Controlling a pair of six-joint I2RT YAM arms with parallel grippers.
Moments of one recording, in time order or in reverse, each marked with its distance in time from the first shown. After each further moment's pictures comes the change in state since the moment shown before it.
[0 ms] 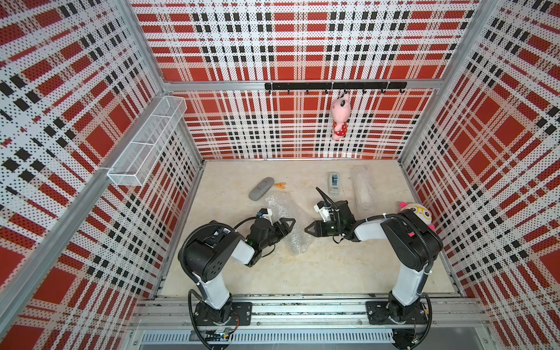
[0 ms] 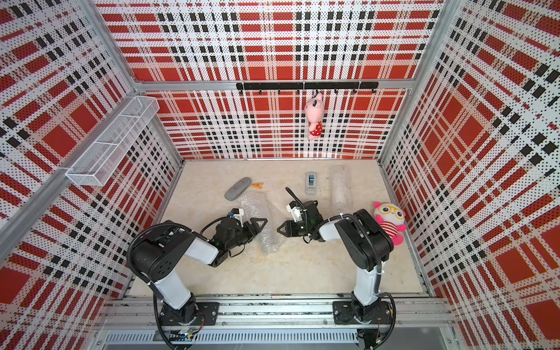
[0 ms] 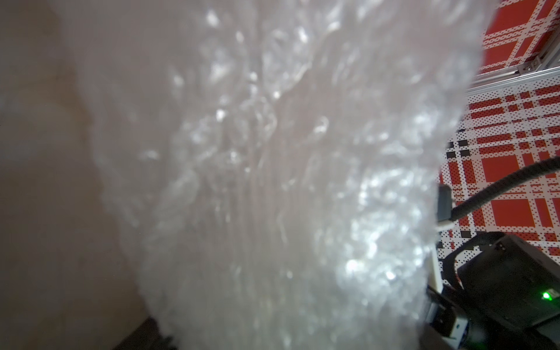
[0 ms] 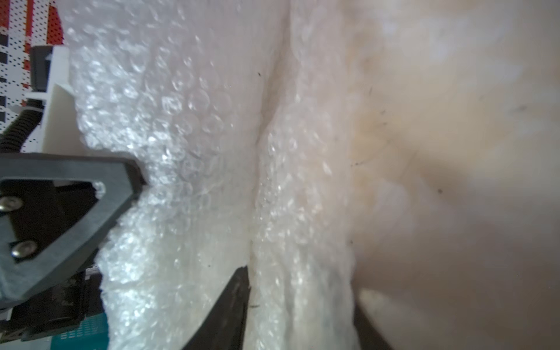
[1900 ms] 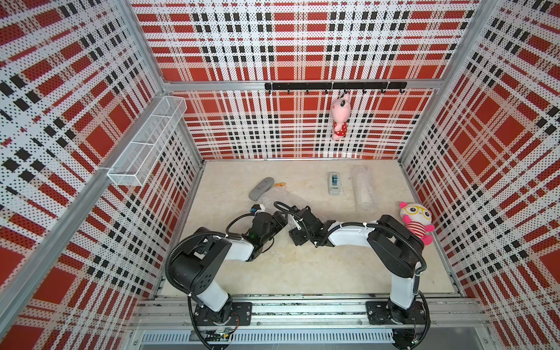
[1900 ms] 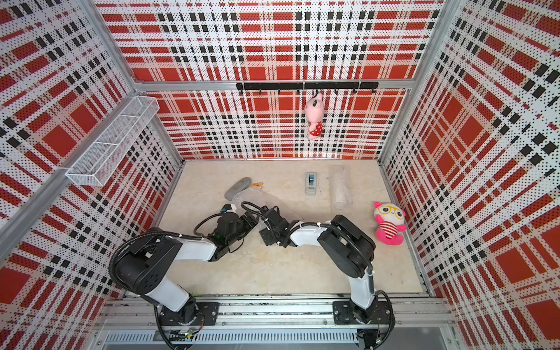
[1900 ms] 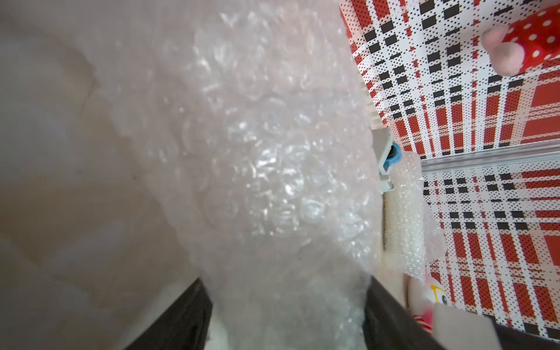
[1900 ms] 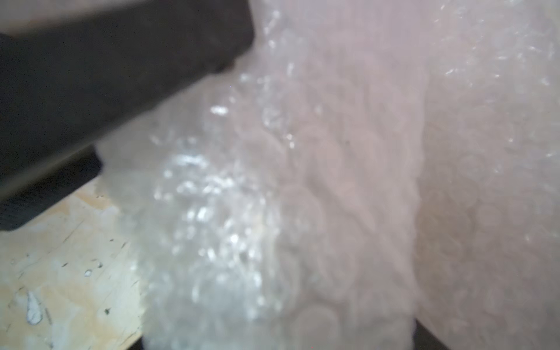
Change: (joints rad) left arm 0.009 -0.132 0.074 -0.315 -0.255 0.003; right arm 0.369 0.058 0.289 -0.352 0.734 -0.294
